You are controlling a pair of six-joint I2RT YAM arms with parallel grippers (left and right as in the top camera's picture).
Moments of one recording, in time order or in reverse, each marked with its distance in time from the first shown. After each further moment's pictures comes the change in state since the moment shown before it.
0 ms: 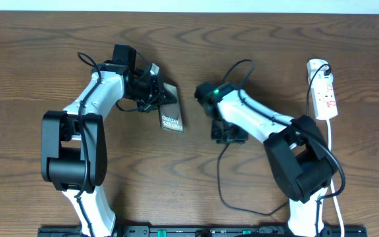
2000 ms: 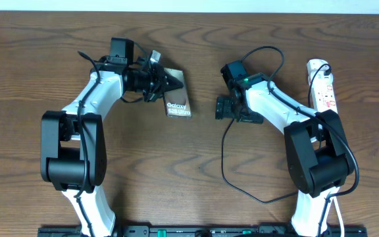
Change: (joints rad) left arm 0.008 0.000 0.001 0.210 0.161 -0.213; right arm -0.166 -0.022 -0.051 0.348 -0.119 -0.201
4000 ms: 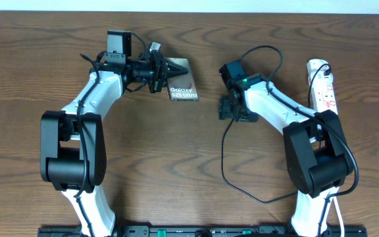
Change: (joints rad) left arm 0.005 0.000 0.000 0.263 0.192 -0.383; right arm 0.013 0.000 0.000 0.016 0.002 -0.023
